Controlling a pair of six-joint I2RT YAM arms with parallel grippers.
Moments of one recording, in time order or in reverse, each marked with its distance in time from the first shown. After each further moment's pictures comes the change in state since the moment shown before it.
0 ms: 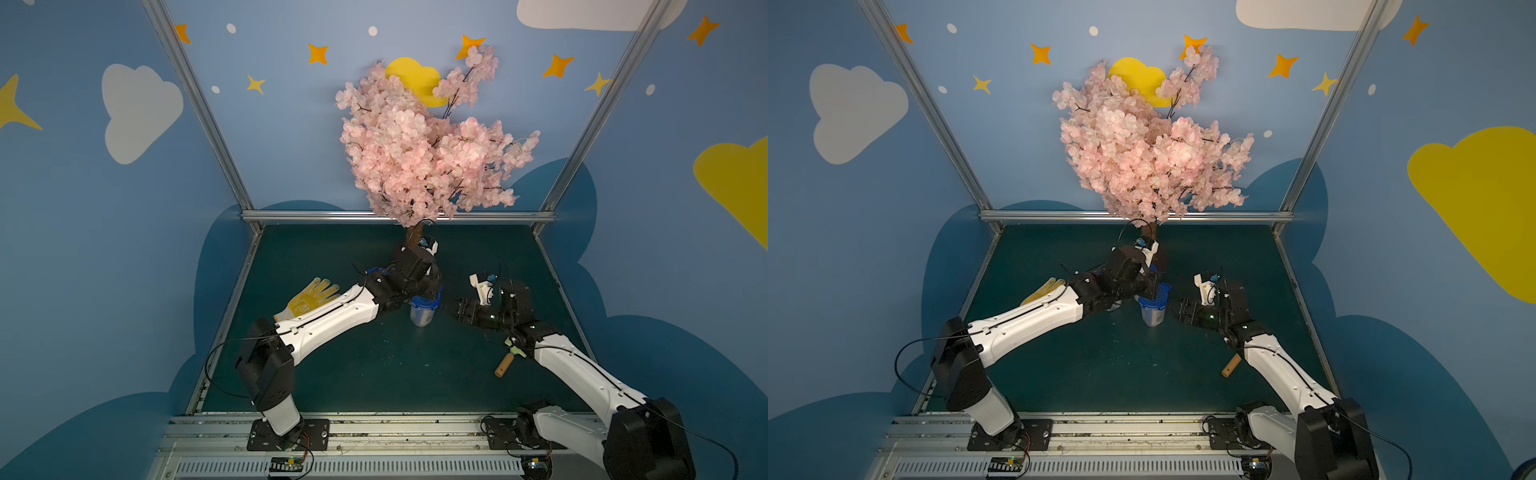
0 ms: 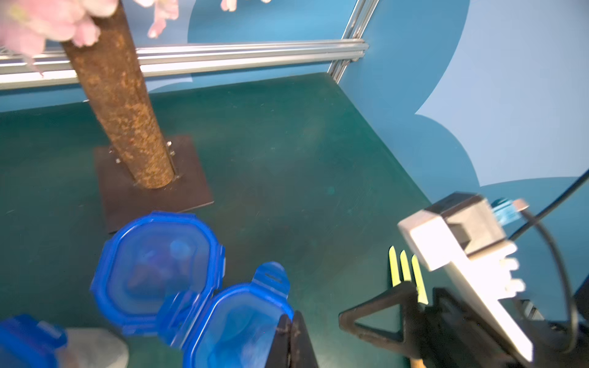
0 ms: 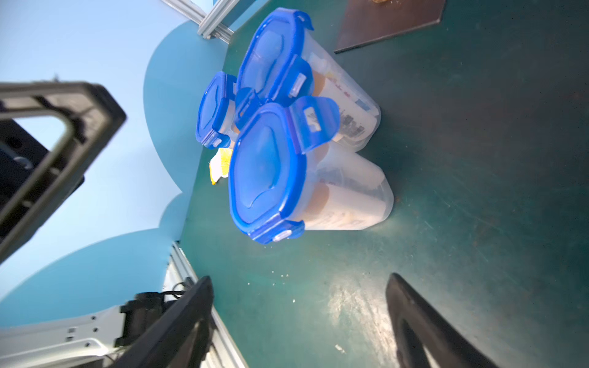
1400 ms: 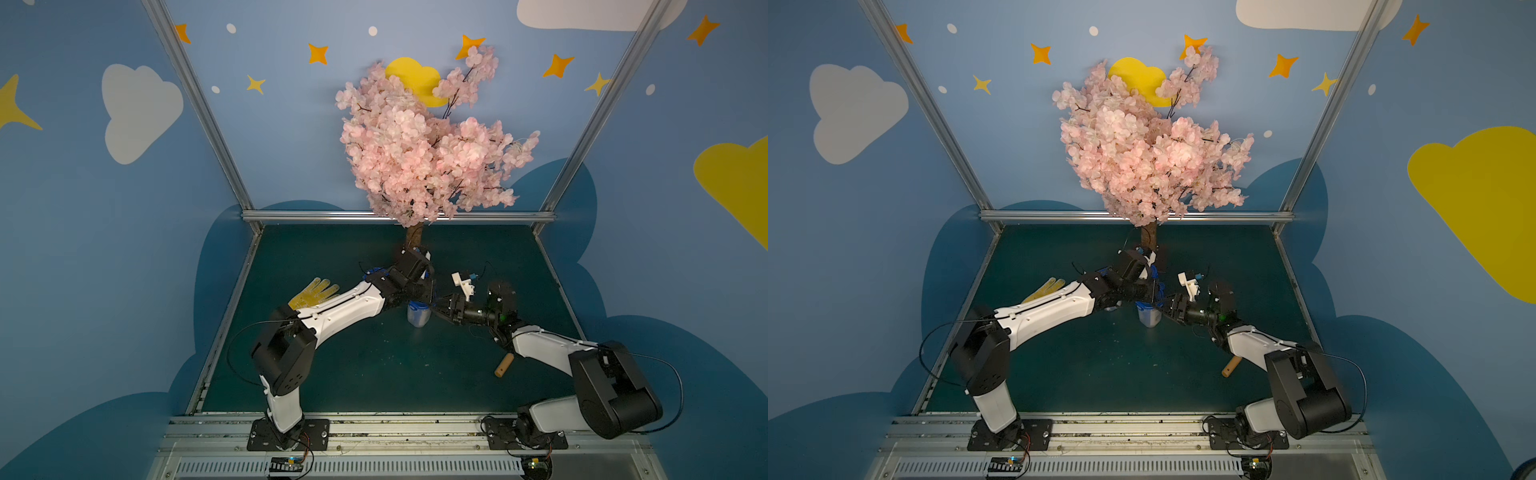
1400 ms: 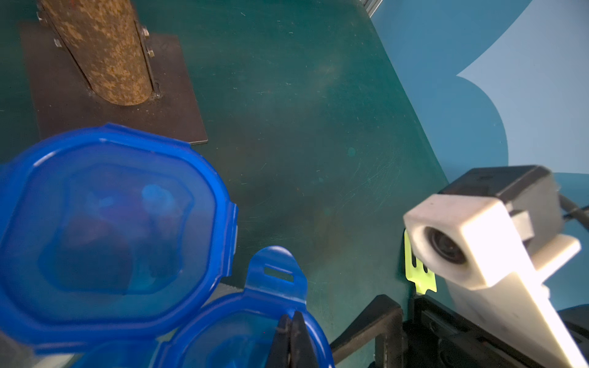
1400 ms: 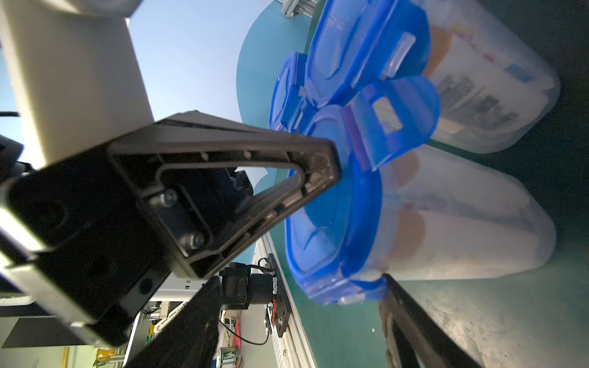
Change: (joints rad) left arm 0.058 0.090 -0.076 0.020 0.137 -0.124; right arm 0.048 0.301 -0.058 0.604 -0.287 0.297
